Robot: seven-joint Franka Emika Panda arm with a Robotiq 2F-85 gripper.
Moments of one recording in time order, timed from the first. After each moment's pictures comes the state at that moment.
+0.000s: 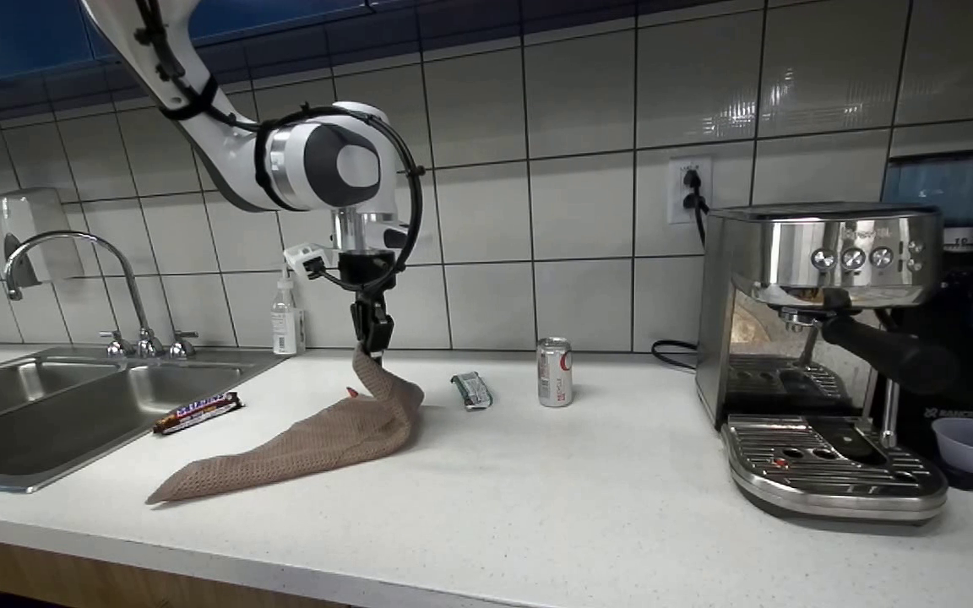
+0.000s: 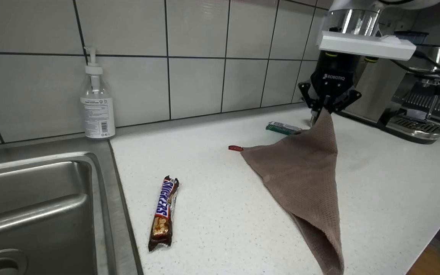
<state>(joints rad) 0.03 0.19 -0.10 -2.17 0.11 2.32 0.61</state>
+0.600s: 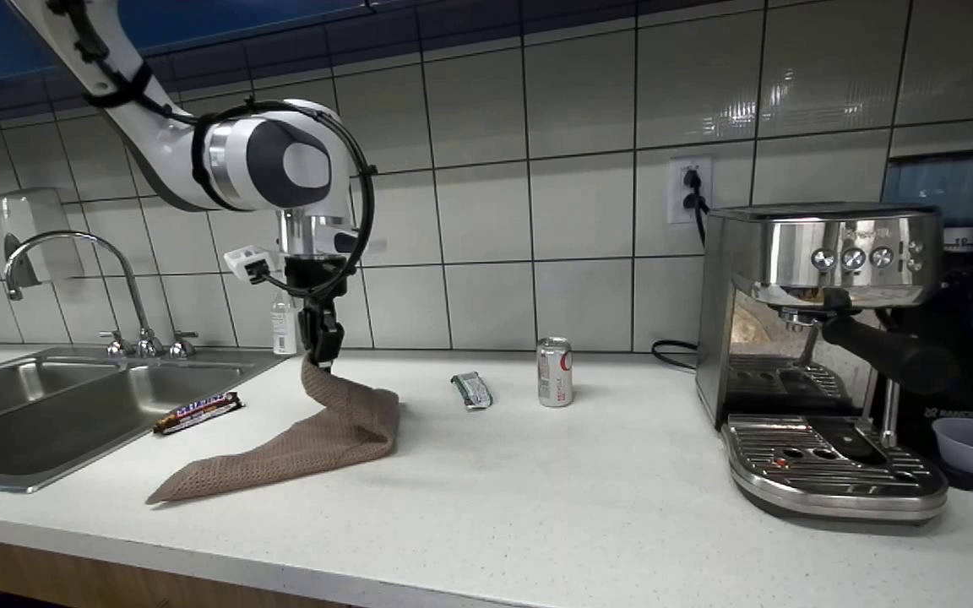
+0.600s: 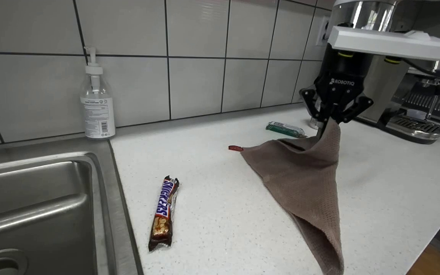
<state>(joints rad) 0.05 0.08 -0.03 -2.31 0.12 2.32 0.61</state>
